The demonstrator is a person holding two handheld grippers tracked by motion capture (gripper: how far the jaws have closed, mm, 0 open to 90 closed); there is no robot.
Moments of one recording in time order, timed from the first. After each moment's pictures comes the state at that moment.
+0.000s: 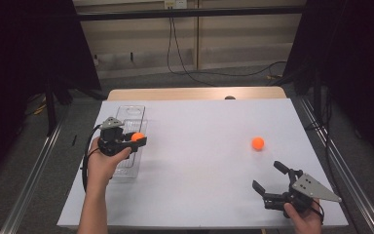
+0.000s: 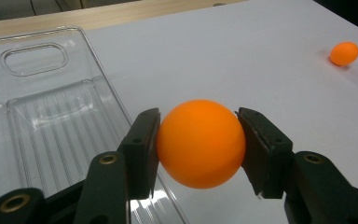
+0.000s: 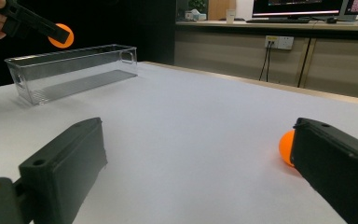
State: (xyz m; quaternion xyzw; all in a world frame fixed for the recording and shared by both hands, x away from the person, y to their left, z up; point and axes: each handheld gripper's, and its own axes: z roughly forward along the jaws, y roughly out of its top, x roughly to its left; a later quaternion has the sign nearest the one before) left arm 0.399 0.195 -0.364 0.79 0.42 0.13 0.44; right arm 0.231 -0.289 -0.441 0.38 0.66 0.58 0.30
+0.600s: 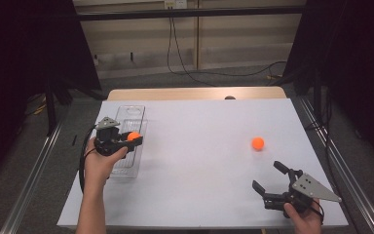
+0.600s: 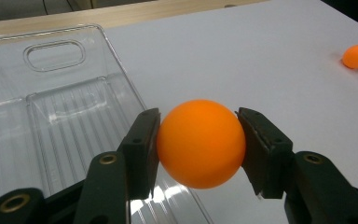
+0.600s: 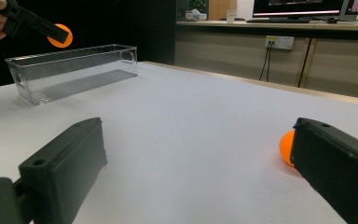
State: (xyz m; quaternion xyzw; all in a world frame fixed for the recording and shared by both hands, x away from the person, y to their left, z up) left arm 0.400 0.204 -0.365 0.78 0.43 0.14 0.43; right arm 0.231 -0.289 -0.440 0.38 0.66 0.58 0.30
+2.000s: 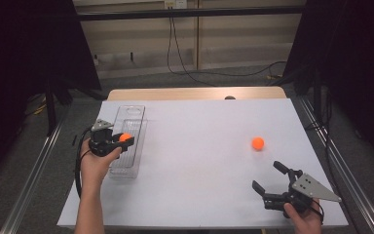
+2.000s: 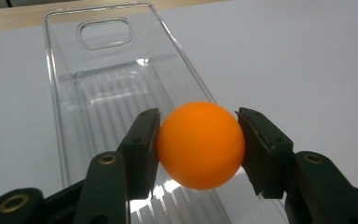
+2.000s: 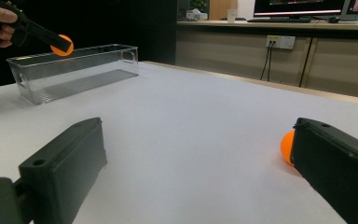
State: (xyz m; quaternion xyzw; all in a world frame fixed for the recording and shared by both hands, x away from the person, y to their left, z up) left arm 0.408 0.225 -0.382 0.77 0.47 0.17 0.40; right arm 0.231 -0.289 -0.441 0.38 0.66 0.58 0.30
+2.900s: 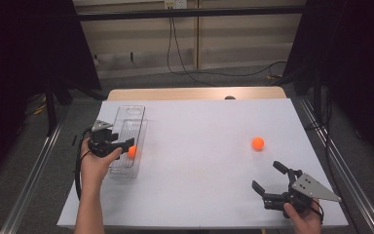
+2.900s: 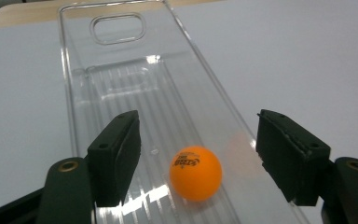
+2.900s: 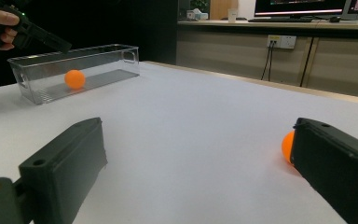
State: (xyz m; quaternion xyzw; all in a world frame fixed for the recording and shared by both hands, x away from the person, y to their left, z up) left arm 0.407 0.223 -0.383 0.77 0.48 0.18 0.39; right arm 0.232 -0.288 -0.441 0.38 0.66 0.58 0.30
